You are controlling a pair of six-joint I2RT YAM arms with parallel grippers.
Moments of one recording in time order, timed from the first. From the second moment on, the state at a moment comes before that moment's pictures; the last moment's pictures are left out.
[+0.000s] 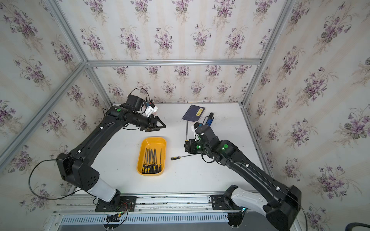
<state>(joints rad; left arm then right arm) -0.37 1.62 1.64 -1.00 0.71 -0.45 0.75 1.05 1.01 -0.63 -0.22 0.69</state>
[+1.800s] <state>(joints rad) -0.47 1.69 1.83 -1.28 0.32 -0.37 0.83 1.16 0.98 -0.46 -0.27 0.72</state>
